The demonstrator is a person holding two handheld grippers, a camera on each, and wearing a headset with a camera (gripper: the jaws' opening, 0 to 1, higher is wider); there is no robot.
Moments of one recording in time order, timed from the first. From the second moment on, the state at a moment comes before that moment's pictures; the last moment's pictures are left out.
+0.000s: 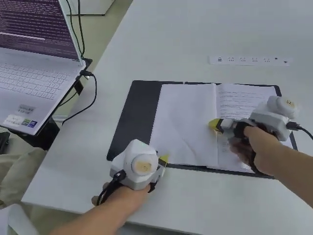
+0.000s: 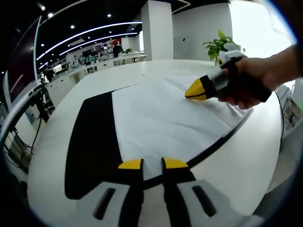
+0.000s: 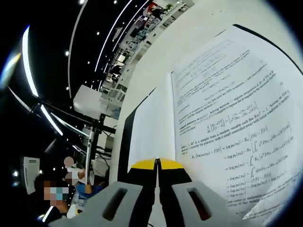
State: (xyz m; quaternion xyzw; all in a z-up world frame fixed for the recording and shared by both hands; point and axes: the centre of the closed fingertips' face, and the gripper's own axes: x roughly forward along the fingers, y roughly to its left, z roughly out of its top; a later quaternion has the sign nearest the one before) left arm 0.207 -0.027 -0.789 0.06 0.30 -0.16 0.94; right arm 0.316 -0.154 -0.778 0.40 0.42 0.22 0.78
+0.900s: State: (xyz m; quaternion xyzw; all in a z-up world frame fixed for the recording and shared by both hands) left arm 0.210 -0.023 -0.792 0.05 0.28 -0.15 0.95; right arm 0.404 -0.157 -0.781 0.58 0.37 0.13 0.71
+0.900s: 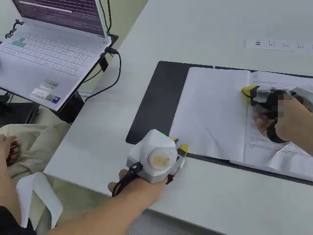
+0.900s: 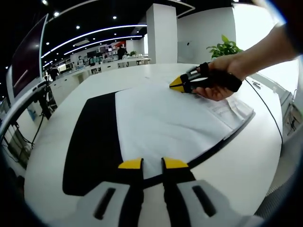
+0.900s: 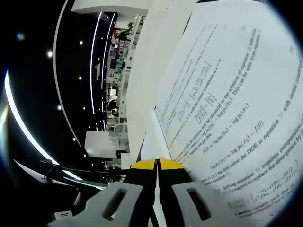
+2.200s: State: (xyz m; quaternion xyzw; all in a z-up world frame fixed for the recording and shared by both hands) left arm 0.209 -0.023 -0.792 0.03 0.28 -0.15 0.95; right arm 0.432 -0.162 -0.783 0.59 0.36 0.12 0.71
